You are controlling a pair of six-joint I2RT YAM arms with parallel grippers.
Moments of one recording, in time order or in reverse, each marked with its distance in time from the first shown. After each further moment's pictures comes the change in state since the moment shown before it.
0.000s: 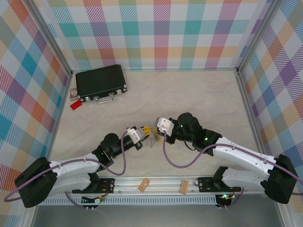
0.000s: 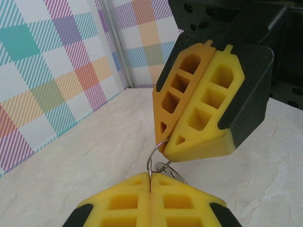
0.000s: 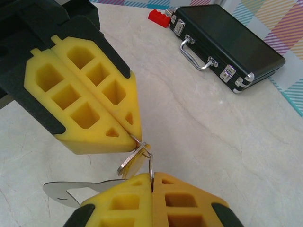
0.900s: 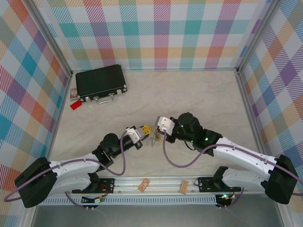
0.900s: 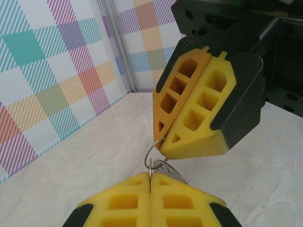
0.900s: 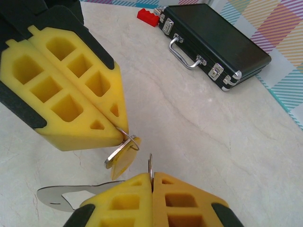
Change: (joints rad) left arm 0.000 0.000 0.000 0.021 -0.007 0.000; right arm 0.000 -0.007 -0.002 0.009 0.047 0.004
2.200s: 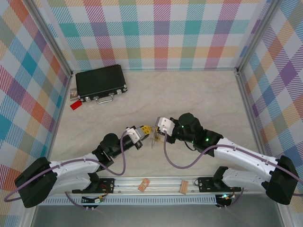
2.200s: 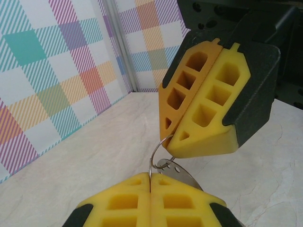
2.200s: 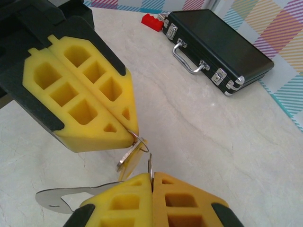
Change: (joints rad) left arm 0.001 0.000 0.000 0.001 -0.008 0.000; right arm 0.002 -0.013 -0.002 0.000 -0.014 -0.003
